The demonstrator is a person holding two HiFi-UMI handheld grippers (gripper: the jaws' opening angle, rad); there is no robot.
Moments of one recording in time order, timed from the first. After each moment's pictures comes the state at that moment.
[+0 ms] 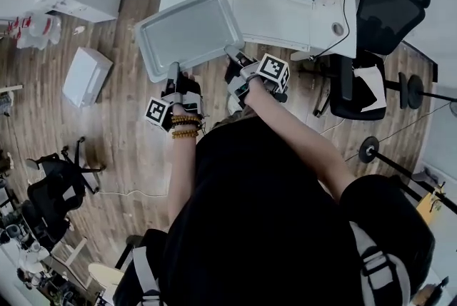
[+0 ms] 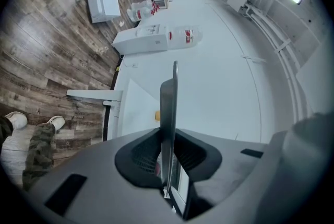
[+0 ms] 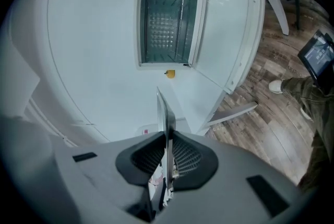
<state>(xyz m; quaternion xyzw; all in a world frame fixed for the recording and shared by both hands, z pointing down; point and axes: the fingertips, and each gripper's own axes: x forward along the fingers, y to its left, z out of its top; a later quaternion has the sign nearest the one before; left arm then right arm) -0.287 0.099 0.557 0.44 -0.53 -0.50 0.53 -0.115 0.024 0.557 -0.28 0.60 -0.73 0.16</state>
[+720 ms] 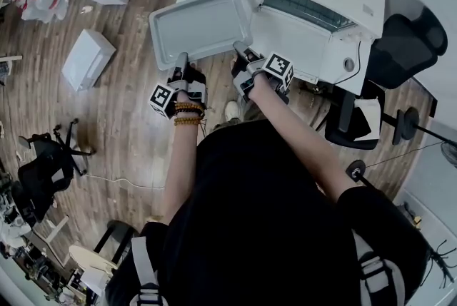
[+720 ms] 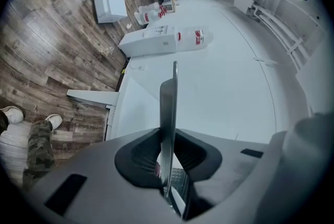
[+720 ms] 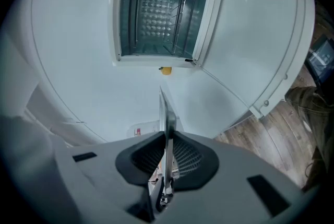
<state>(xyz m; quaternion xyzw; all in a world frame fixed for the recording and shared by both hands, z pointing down) -0.322 0.013 0.596 0.38 -0.56 -0.50 0.54 -0.154 -0.075 0.594 -0.27 0.60 -0.74 0.11</state>
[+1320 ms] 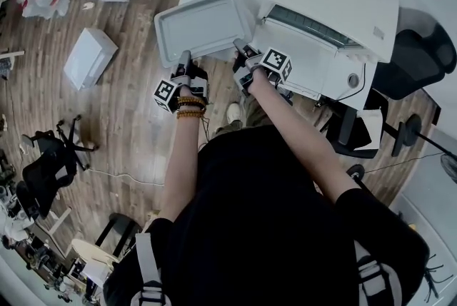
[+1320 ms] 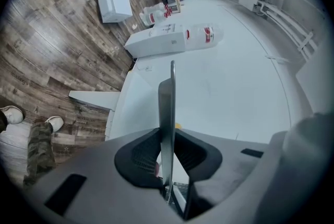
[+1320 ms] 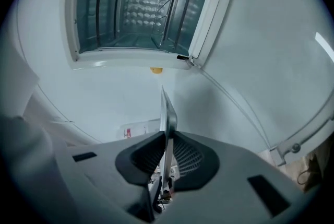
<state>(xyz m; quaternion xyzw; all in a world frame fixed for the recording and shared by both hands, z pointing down) -0.342 -0.050 0.657 0.35 -0.59 -0.48 0.55 -0.178 -0.149 0.651 -0.28 0.60 -0.75 0.07</state>
